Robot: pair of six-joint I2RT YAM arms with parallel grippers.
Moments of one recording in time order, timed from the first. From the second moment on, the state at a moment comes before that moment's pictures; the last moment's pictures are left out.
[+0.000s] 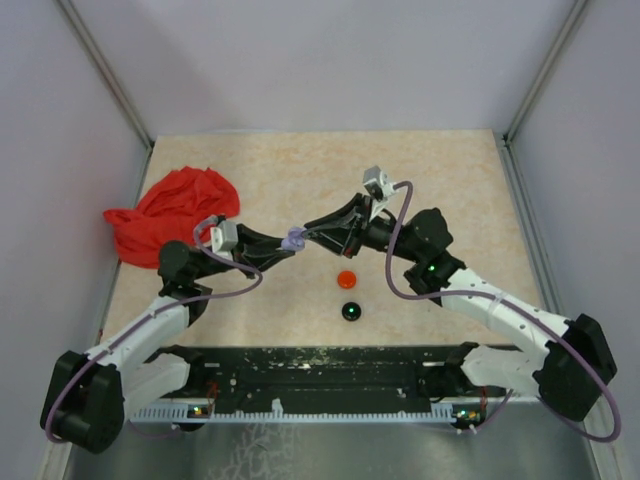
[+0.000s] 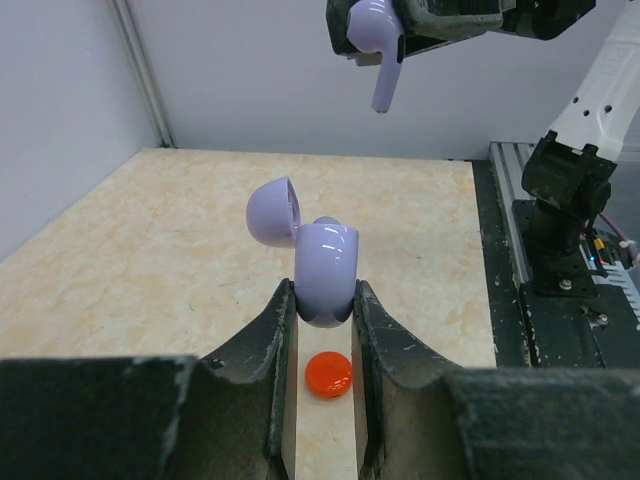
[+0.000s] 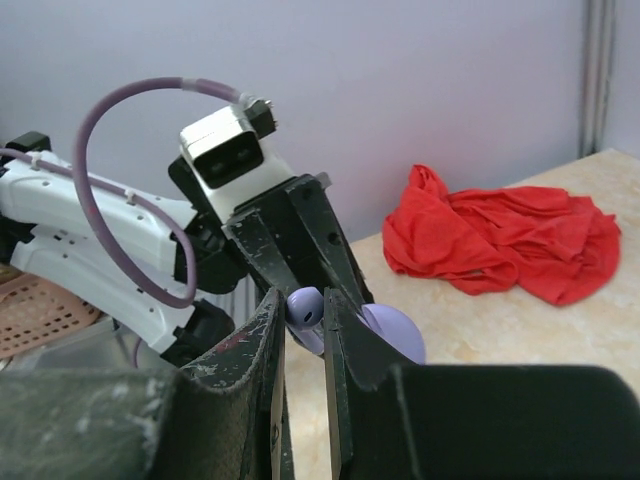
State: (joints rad) left arm -0.38 1.00 0.41 0.96 0.96 -0.21; right arm 0.73 1.10 0.77 0.64 -0.58 0.47
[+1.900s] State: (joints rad) left arm -0.37 1.03 0.32 1.42 1.02 -0.56; right arm 0.85 1.21 0.71 0.87 -0.54 0.48
